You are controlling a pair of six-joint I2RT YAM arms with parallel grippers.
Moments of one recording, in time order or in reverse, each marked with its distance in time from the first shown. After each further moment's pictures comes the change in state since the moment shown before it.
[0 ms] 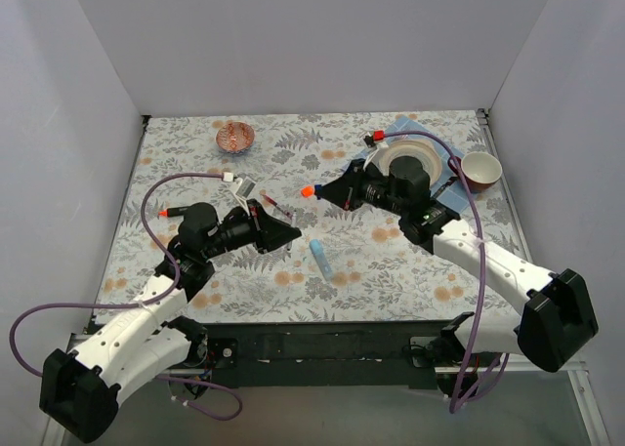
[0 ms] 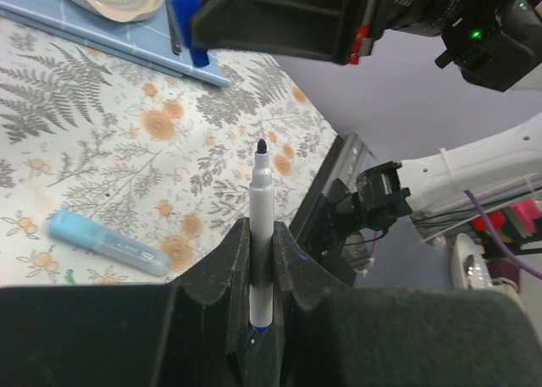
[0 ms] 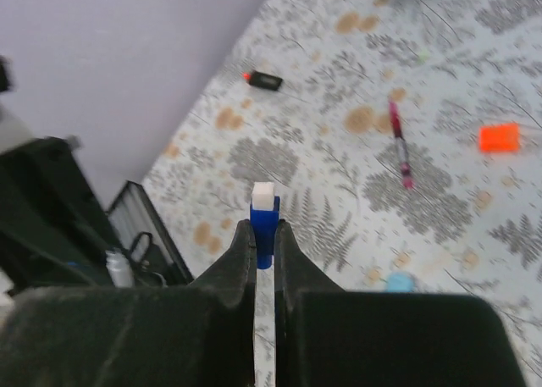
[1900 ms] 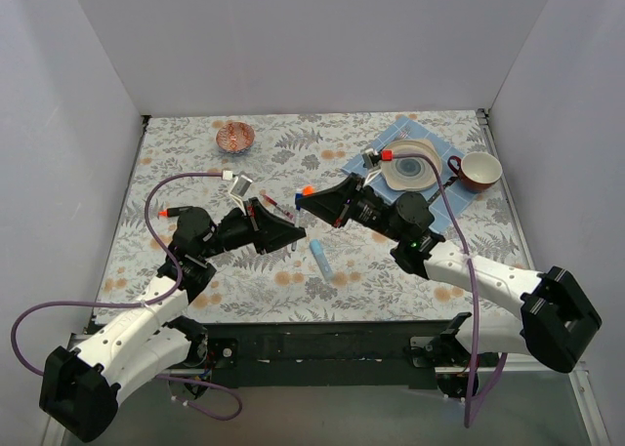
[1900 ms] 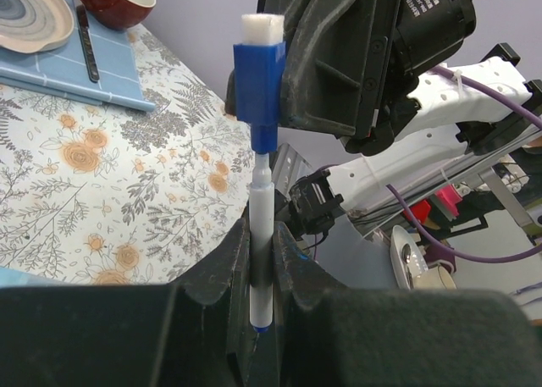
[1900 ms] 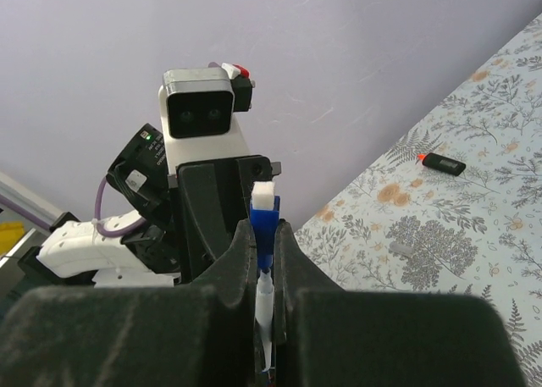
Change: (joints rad) left arm -0.002 0.013 -0.048 0.266 0.117 -0.187; right arm 0.172 -0.052 -0.240 0.731 0.016 0.340
